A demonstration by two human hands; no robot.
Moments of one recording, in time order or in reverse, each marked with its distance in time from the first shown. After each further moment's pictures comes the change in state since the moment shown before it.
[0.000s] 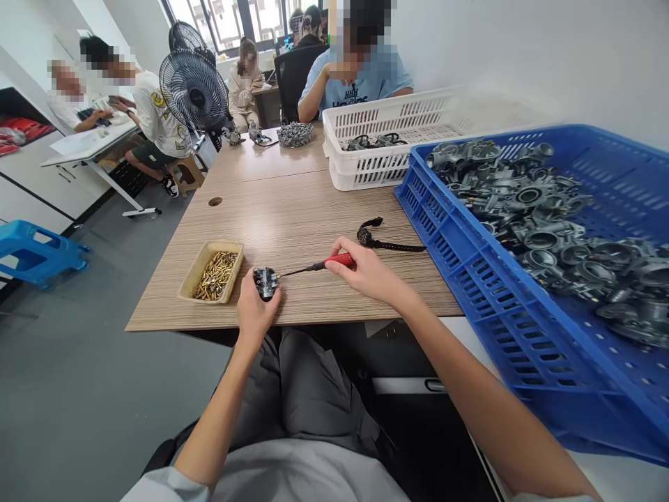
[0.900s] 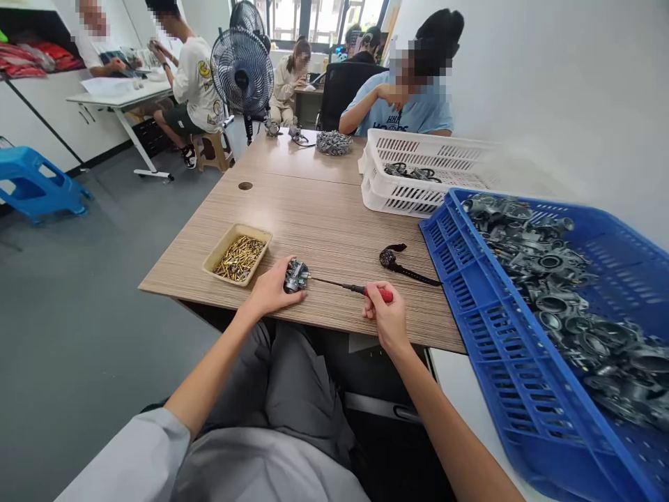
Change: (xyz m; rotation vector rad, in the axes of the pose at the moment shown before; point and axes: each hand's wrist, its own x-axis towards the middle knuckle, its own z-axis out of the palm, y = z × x) left_hand 0.036 -0.008 -0.018 -0.095 -0.416 0.106; right_hand -0.030 0.035 0.055 0.544 0.439 0.294
